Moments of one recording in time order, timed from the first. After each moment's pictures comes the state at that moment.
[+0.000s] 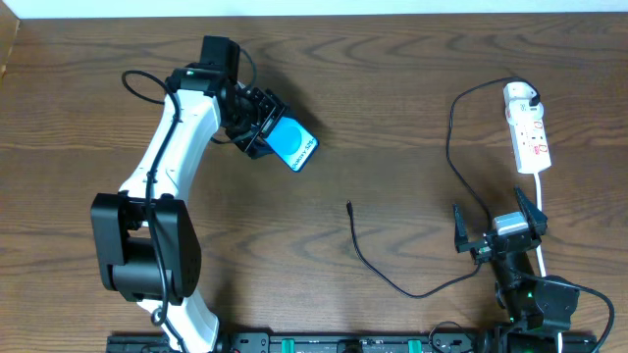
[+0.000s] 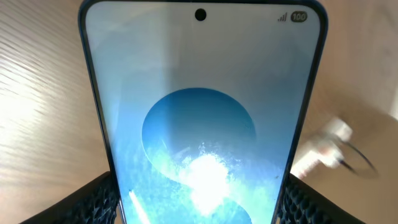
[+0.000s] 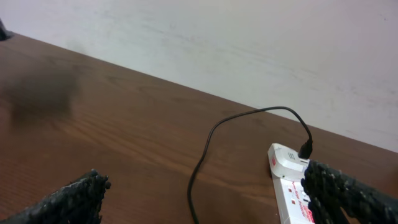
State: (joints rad) left arm -0.11 1.88 1.53 -0.96 0.55 -0.93; right arm -0.12 0.01 0.01 -0.04 -0.34 -0.26
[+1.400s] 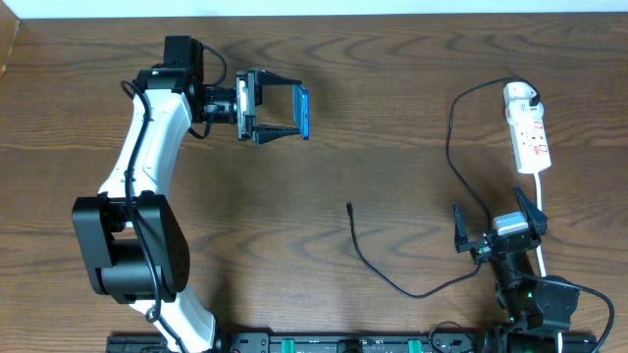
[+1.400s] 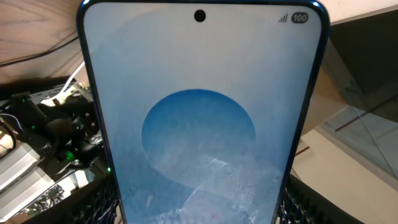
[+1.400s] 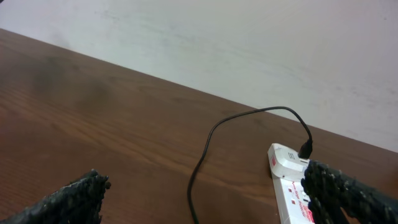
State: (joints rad) left arm 0.01 1.88 1.53 -0.97 1.44 -1.14; right arm -0.12 0.01 0.01 -0.04 -0.34 -0.26
